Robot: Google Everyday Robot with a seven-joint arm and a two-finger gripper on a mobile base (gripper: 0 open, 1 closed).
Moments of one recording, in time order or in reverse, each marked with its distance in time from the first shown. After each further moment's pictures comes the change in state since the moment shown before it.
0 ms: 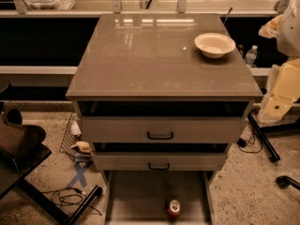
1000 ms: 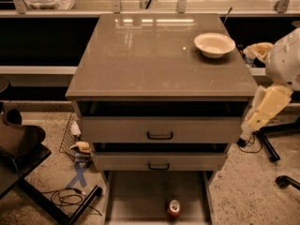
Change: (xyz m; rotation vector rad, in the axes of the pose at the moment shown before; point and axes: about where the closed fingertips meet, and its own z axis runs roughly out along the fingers) arm 0.002 -0.010 0.067 0.001 -0.273 -0.036
